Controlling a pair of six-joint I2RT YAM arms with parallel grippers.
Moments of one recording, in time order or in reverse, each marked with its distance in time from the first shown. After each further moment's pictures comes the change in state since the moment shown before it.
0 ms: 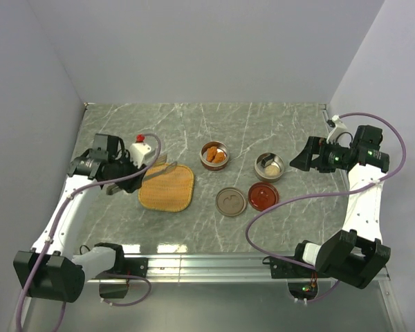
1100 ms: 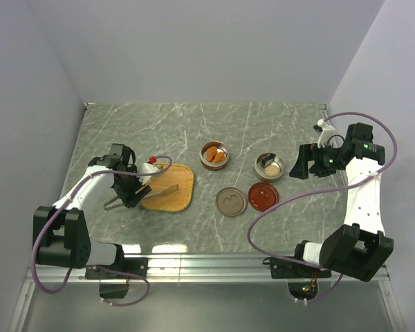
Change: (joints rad) left arm 0.043 0.231 -0.221 0.088 -0.154 0.303; right arm 0.065 0.054 0.049 -0.161 0.141 -0.217
